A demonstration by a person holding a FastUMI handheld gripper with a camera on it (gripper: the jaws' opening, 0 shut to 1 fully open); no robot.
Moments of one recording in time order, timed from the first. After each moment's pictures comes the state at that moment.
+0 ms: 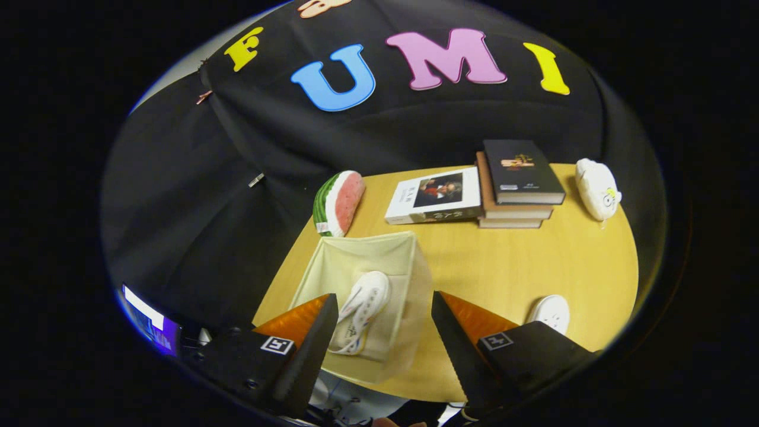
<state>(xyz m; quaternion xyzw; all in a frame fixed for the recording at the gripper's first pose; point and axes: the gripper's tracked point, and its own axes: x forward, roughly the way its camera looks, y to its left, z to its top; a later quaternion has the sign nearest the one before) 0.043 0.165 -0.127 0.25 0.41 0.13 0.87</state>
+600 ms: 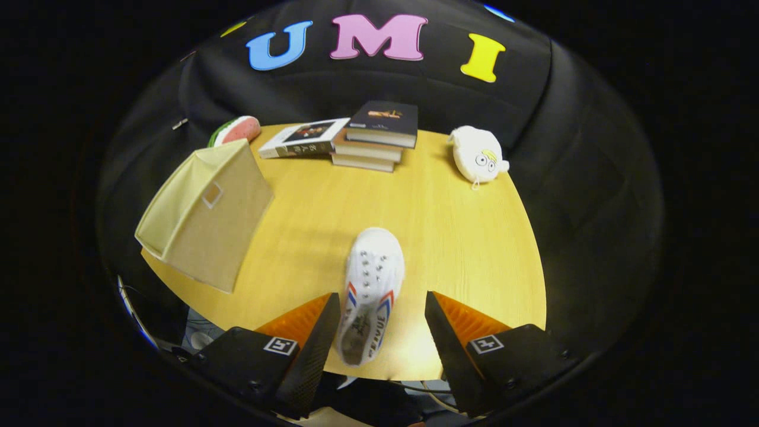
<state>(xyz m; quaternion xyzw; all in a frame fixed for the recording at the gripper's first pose) -0.111 -0.017 -0.288 0.09 0.52 0.01 0.85</state>
